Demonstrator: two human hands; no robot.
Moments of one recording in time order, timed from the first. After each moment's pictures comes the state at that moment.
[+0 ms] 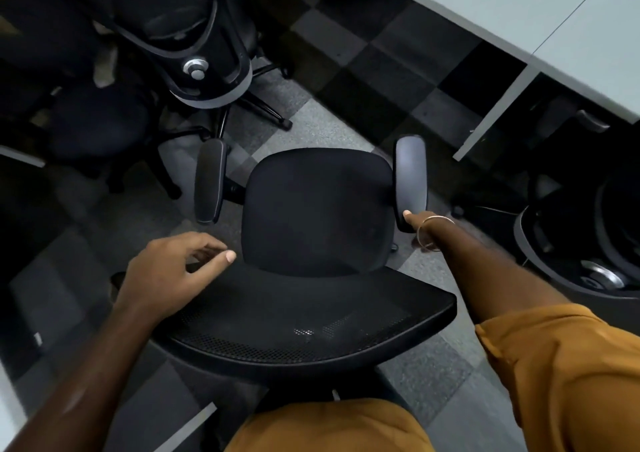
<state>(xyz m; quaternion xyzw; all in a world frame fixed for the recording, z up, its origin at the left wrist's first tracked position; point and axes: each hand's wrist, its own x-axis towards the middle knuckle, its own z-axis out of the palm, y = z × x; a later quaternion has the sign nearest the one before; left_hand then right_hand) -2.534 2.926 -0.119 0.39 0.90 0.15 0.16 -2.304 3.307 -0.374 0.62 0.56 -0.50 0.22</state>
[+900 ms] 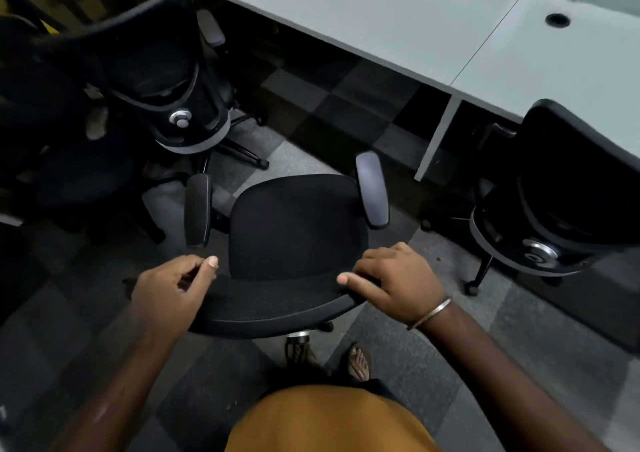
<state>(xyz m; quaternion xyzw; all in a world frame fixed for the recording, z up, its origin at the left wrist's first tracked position) -2.475 2.886 -0.123 0.39 0.88 0.28 0.01 -2.198 3.128 -0.153 0.21 0.95 -0.21 -0.05</state>
